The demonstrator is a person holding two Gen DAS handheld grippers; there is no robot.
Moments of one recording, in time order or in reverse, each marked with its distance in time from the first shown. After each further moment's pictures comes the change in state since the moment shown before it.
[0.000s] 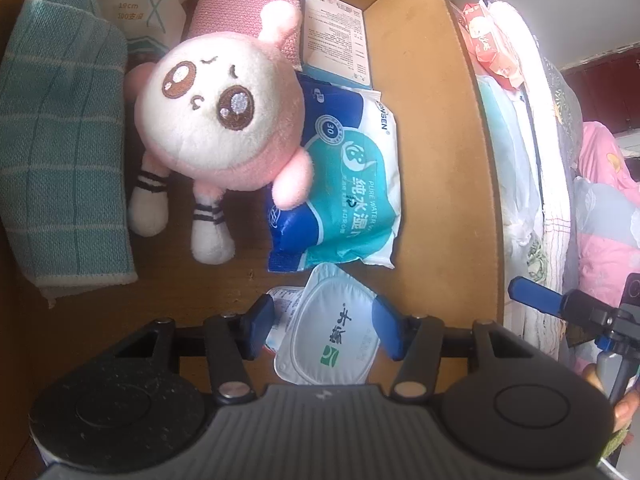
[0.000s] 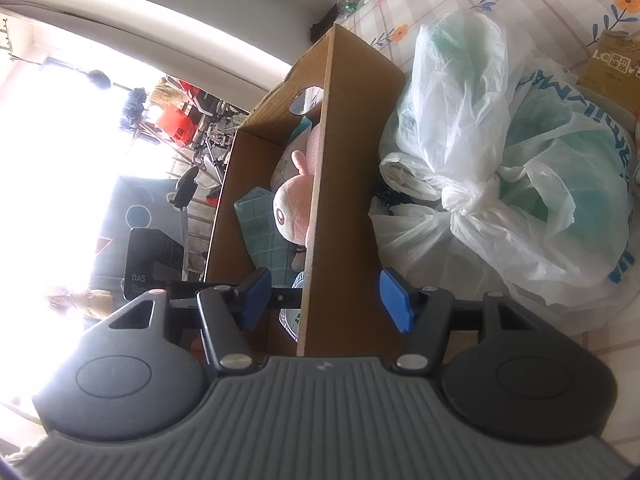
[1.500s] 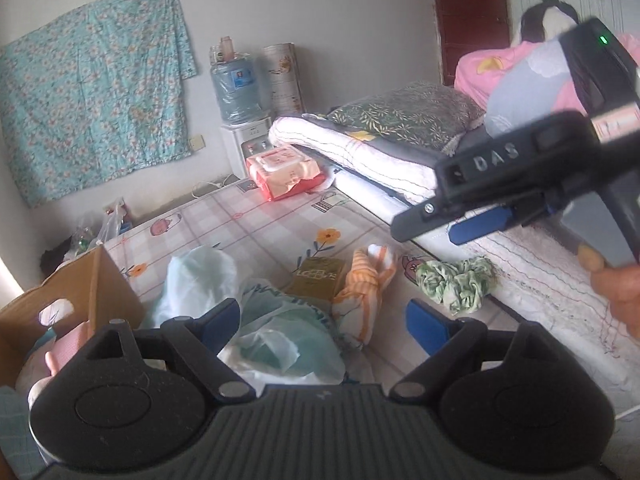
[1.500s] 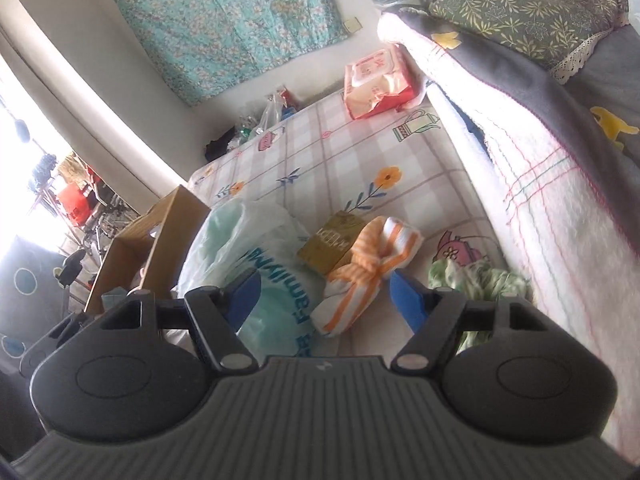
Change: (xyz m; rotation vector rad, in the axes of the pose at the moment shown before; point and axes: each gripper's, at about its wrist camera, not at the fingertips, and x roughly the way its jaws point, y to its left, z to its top) left arm 0.088 -0.307 -0.111 0.843 -0.657 0.363; right arm -0.167 -0.106 0.021 -0.109 -0.377 -0.378
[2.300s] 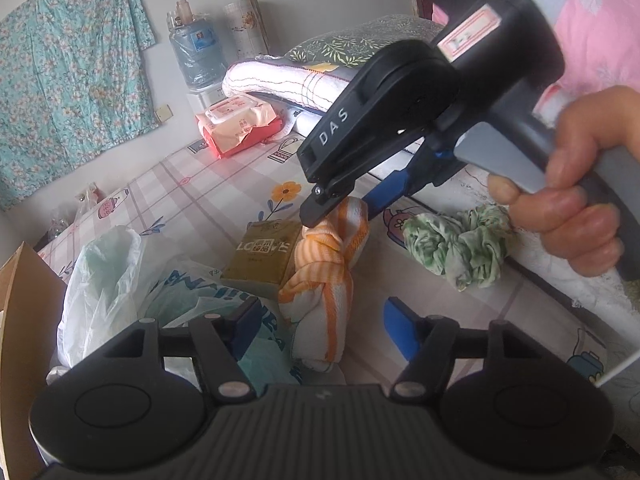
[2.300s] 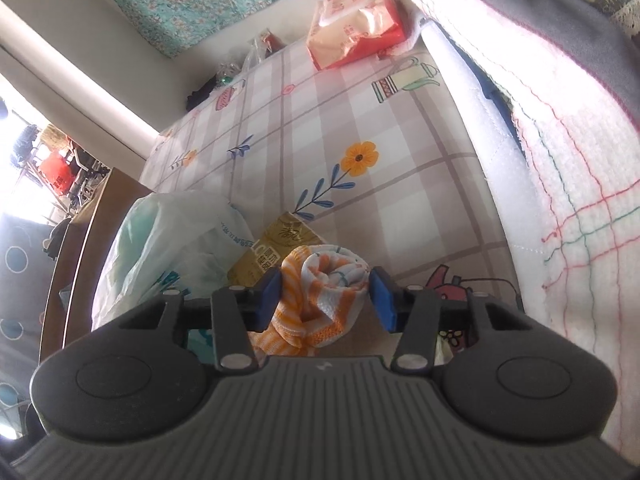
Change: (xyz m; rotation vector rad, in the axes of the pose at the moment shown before) left arm 0.085 -0.033 -0.009 0.069 0.138 -0.033; right arm 0.107 -0.035 0.037 -0.008 0.161 0.000
